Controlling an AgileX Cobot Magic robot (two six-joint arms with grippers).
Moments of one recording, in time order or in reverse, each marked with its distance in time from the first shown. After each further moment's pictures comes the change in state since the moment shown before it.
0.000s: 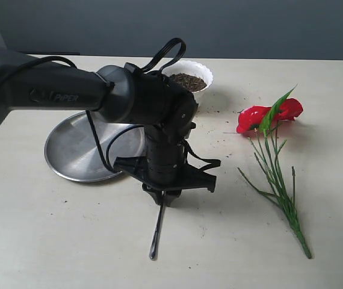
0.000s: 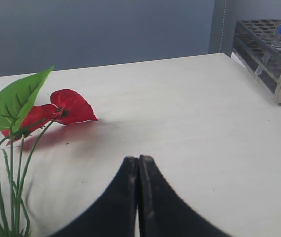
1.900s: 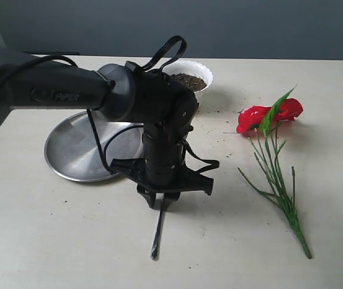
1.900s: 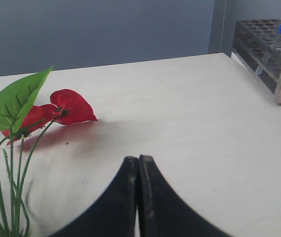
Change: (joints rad) left arm 0.000 0.000 -0.006 -0.005 0.068 -0.005; right arm 0.000 0.000 0.000 0.000 0.000 0.000
